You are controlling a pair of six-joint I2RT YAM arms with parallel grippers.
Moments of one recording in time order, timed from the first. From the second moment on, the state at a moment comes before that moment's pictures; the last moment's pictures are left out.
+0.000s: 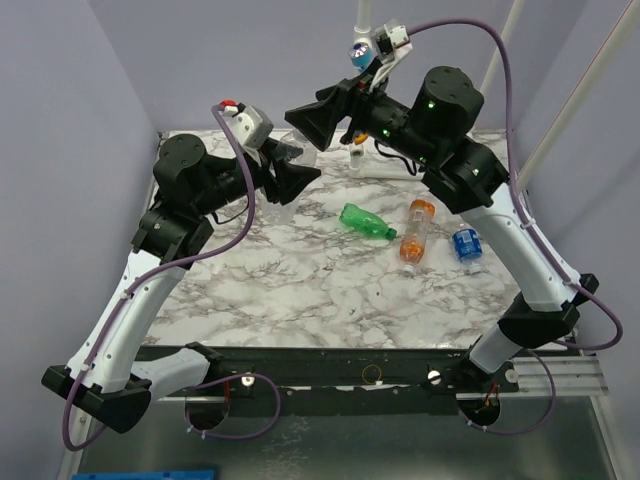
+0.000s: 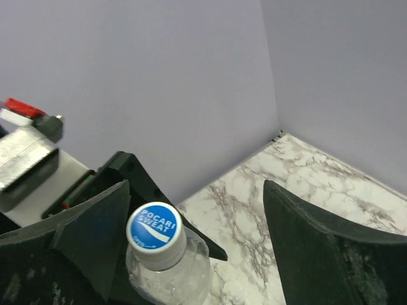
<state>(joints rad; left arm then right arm) -0.48 1.11 1.42 -0.25 0.55 -0.09 0.82 1.61 2.14 -0.34 -0.19 0.27</state>
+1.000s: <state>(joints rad) -0.50 1.11 1.48 -0.21 1.14 -0.28 0.82 1.38 1.91 -0.12 -0.76 0.25</state>
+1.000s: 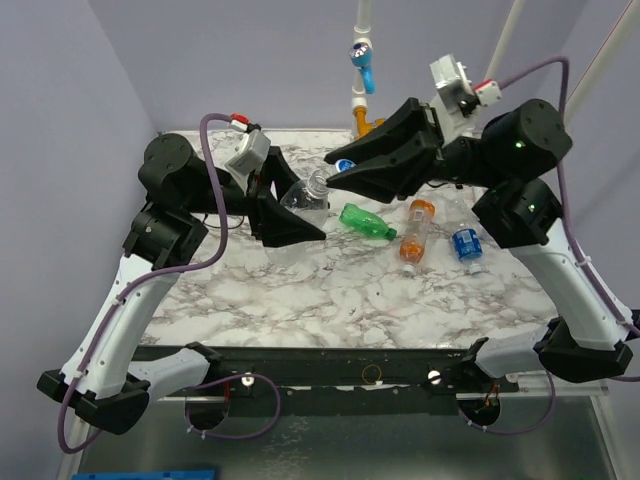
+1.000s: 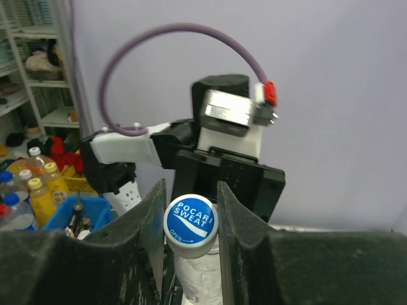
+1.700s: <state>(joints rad) -0.50 0.91 1.16 -0.27 0.73 0.09 0.82 1.18 1.12 -0.15 -0.30 0.11</state>
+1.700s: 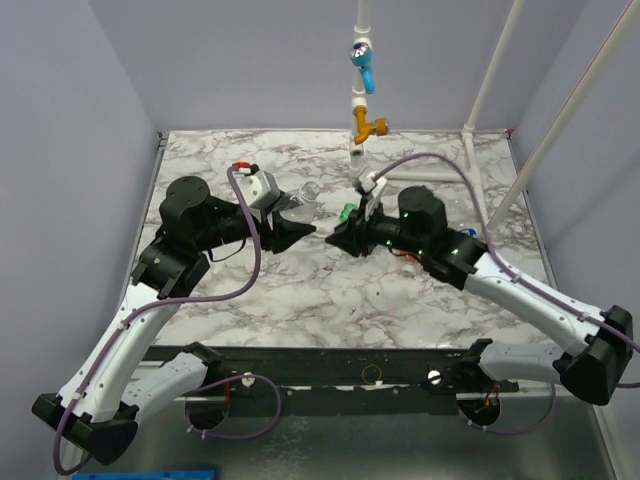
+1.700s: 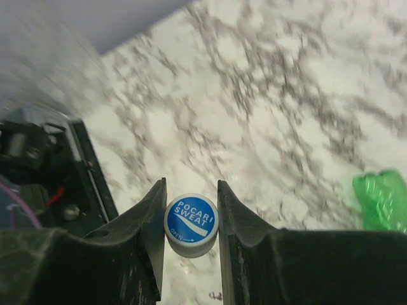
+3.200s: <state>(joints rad) -0.49 0.81 0.94 -0.20 0.63 0.04 0.91 1.20 0.87 0.25 0.05 0.20</state>
